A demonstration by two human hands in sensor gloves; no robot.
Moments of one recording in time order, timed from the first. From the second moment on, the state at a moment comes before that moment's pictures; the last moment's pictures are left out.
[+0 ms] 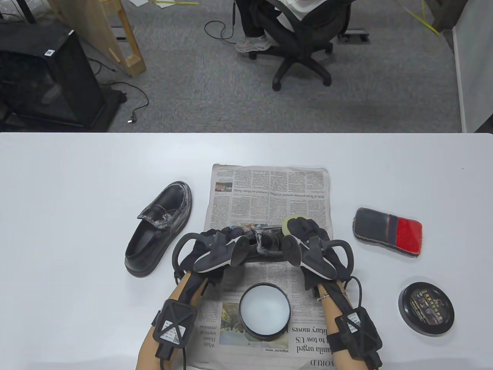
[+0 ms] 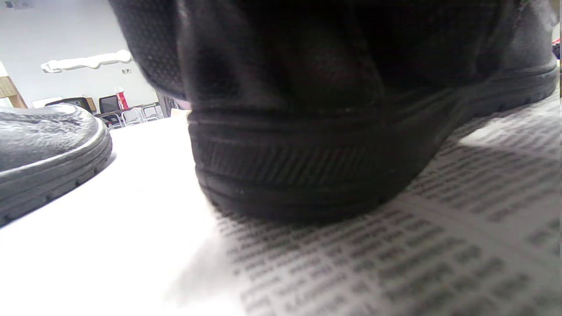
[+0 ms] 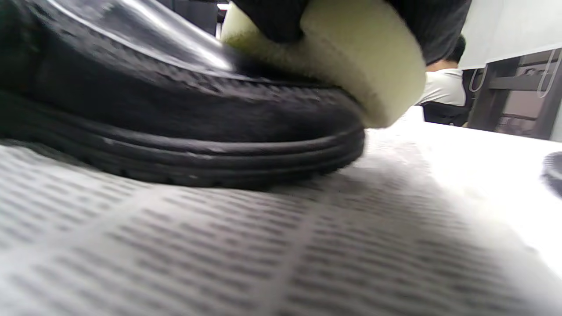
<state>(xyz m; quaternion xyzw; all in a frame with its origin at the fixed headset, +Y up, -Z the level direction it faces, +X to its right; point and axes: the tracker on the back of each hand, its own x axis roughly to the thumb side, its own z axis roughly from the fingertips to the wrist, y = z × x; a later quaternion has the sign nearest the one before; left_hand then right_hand) -0.088 -0.745 -0.309 -0.04 -0.16 -0.10 0.98 0.129 -0.739 -0.302 -0.06 0.03 -0.99 0.09</state>
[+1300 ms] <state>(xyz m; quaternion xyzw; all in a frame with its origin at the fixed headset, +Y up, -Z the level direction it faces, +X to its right) -0.086 -0.745 -0.310 -0.04 -0.16 -0.11 0.98 0.130 -0.736 -0.259 -0.11 0.07 -0.98 0.15</state>
